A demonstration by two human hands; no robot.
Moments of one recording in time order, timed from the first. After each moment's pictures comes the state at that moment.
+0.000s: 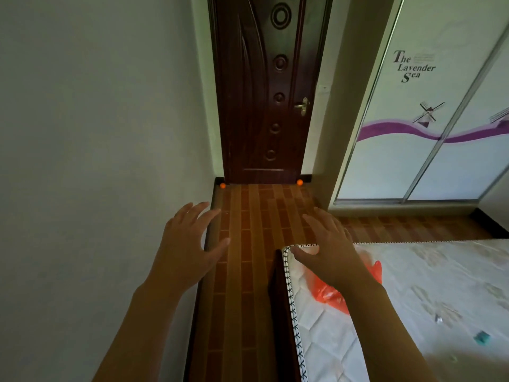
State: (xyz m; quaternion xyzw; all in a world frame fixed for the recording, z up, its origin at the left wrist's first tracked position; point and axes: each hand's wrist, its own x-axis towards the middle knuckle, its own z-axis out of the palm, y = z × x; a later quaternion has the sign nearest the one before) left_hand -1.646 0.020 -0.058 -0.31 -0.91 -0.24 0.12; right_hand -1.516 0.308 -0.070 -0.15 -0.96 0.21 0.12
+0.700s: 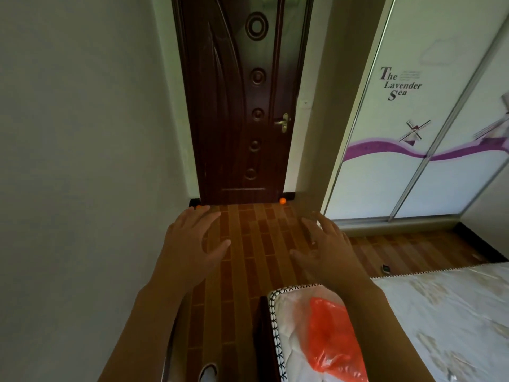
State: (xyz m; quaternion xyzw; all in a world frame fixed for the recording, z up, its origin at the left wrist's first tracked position) left_hand -1.865 0.180 -0.067 -0.34 -0.89 -0.28 0.09; right_hand -1.708 0.449 -0.061 -0.18 -0.95 0.20 0.12
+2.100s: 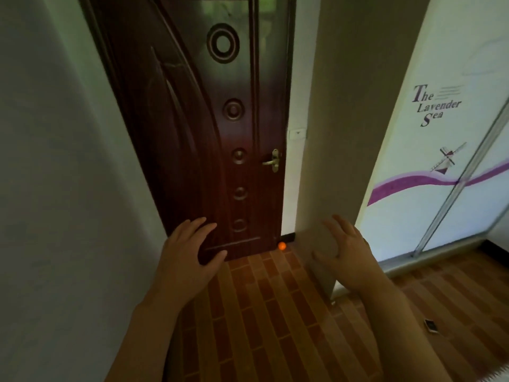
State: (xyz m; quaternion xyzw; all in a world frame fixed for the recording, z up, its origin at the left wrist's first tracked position) left_hand -2.404 0.460 -0.052 -0.39 -0.87 -0.29 0.05; right_hand -2.186 0.728 -0.049 -0.32 -0.91 0.21 0.17
